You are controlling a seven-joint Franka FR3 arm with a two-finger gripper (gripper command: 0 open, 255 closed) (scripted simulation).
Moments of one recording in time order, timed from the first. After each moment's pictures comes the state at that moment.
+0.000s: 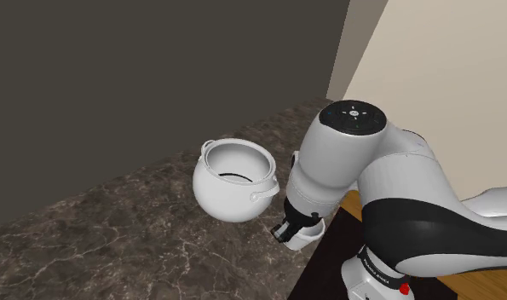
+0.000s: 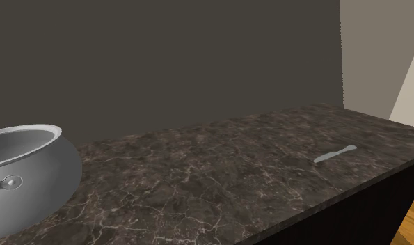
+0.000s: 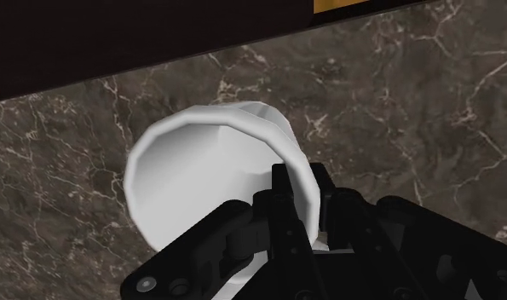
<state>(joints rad) 0.15 -0.77 0.83 -2.60 0.33 1.89 0.71</state>
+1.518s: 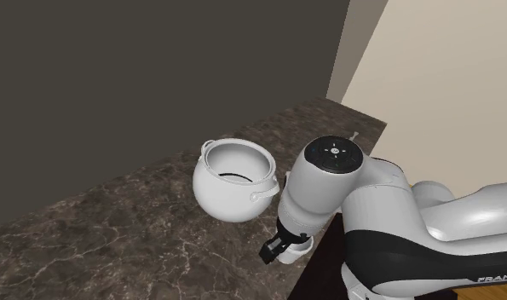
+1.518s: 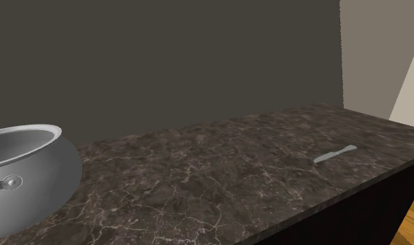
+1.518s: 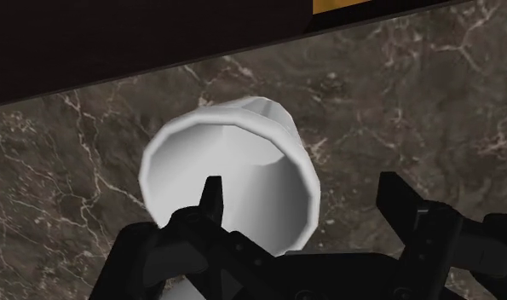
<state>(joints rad) 0.13 -0.70 0.92 -2.68 0.37 2.05 0.73</state>
